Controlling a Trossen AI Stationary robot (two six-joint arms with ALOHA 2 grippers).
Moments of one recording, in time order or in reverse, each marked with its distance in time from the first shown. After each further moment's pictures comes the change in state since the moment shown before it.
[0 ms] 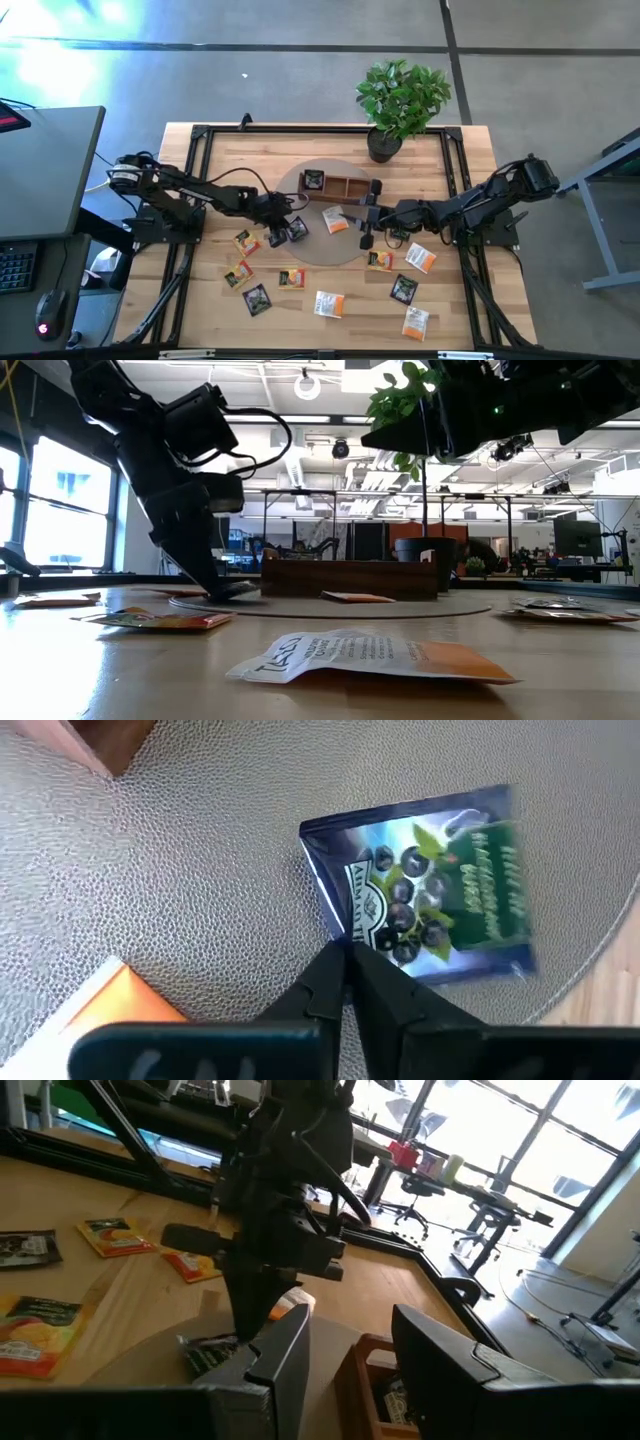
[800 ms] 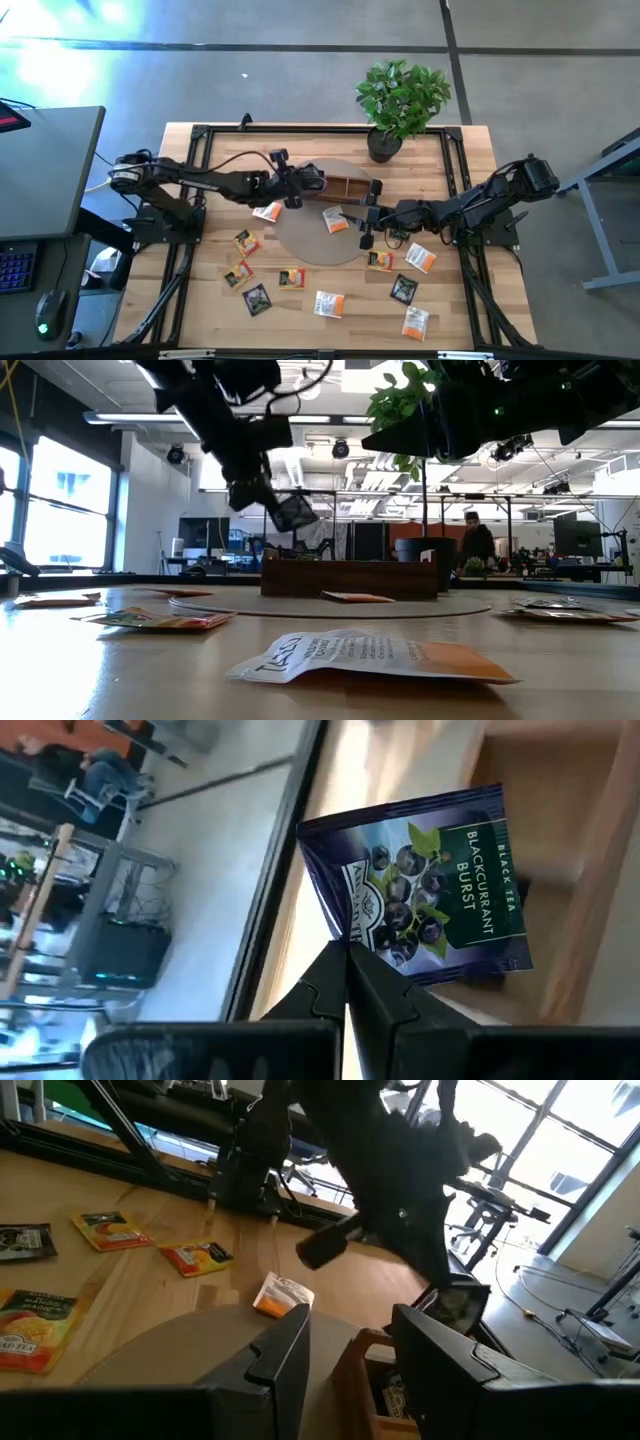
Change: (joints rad) left arm 0.045 0.013 0.313 -0.112 -0.732 0.692; right arm 0.000 0.000 0.000 -0.011 0.014 0.000
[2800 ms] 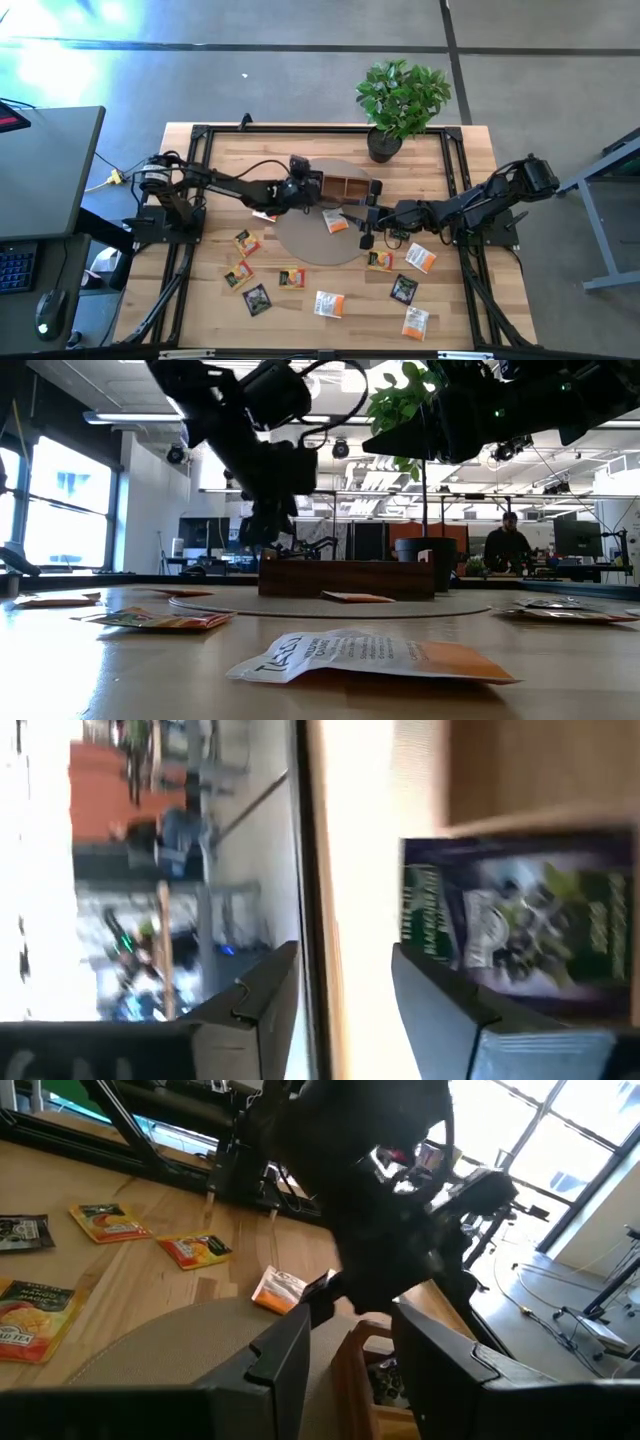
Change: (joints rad) left arm -0.033 0.214 0.083 0.127 -0.184 0.318; right arm 0.000 0.000 0.000 -0.014 0.005 -0.003
